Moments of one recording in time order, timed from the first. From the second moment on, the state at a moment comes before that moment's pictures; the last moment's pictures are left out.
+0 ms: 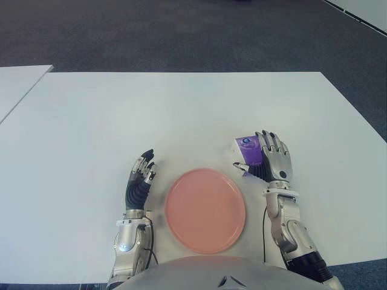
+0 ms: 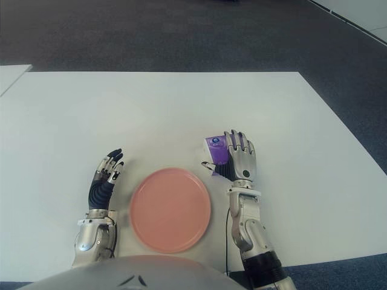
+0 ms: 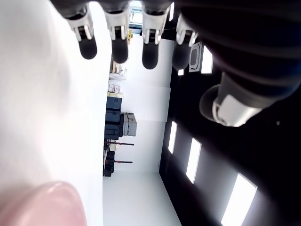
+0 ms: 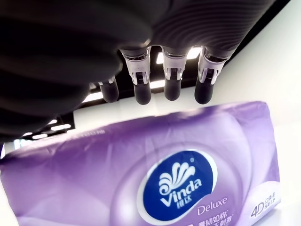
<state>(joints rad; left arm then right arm) 0.37 -0.07 -0.01 0.23 -0.10 -0.58 -0.05 0.11 -0.31 0.26 -0.08 -1.08 0.28 -0.32</state>
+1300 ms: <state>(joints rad) 0.38 -0.07 -0.01 0.22 -0.10 -0.58 -0.04 0.03 -0.33 0.28 0.14 -1.00 0.23 -0.45</state>
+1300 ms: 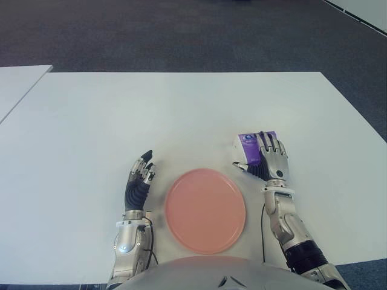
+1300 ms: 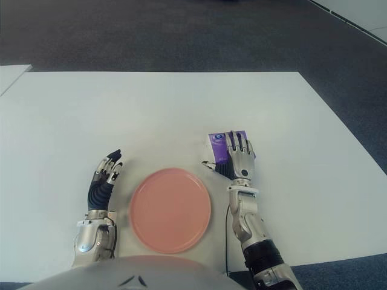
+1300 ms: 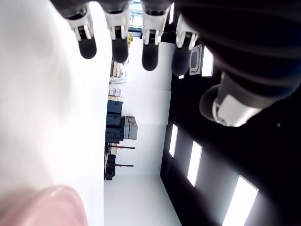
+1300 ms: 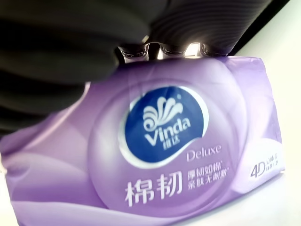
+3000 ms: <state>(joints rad) 0.45 -0.08 -0.01 0.08 -0.09 -0.38 -0.03 -0.21 -0.35 0.30 0.52 -0.87 0.17 -0.53</state>
